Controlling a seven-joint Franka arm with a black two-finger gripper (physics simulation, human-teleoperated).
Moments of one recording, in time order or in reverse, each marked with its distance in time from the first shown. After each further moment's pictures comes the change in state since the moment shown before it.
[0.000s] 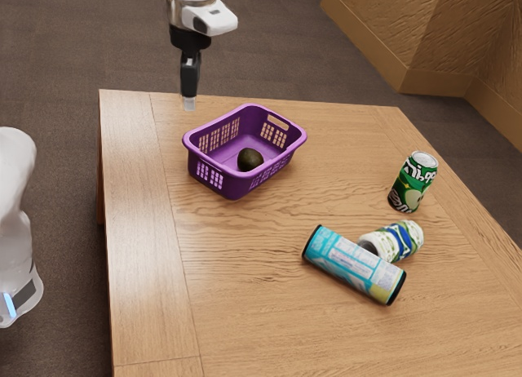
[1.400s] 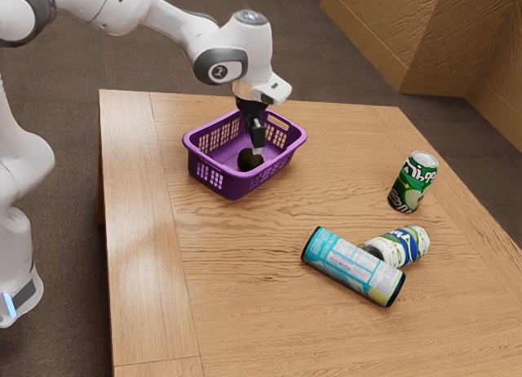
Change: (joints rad) arm -0.462 0.526 0.694 0.012 0.097 0.682 -0.051
